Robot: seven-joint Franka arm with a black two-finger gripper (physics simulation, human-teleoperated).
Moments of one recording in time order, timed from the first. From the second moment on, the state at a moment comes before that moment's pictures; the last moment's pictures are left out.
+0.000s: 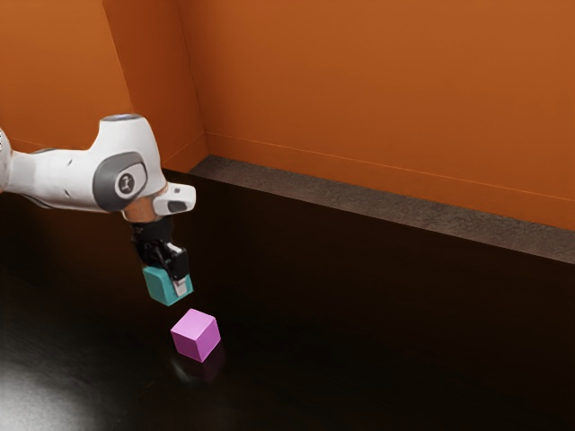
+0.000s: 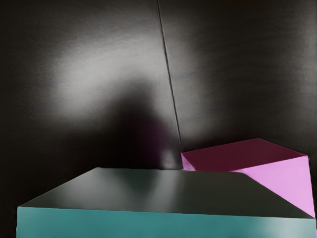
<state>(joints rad) 0.43 0.07 -0.32 -2.17 -0.07 2.12 0.34</state>
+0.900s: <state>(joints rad) 0.44 0.08 -0.44 -2.29 0.06 2.33 0.03</state>
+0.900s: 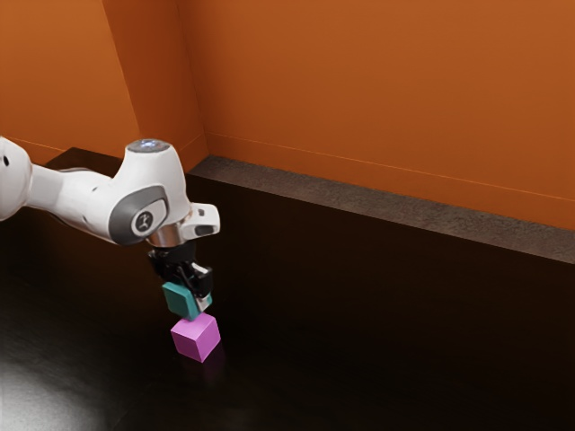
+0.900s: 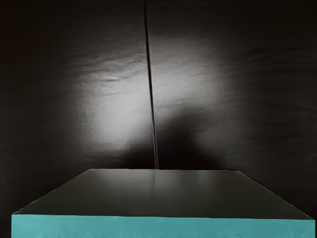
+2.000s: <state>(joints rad) 0.43 -0.05 -0.50 -2.41 -0.05 2.37 0.00</state>
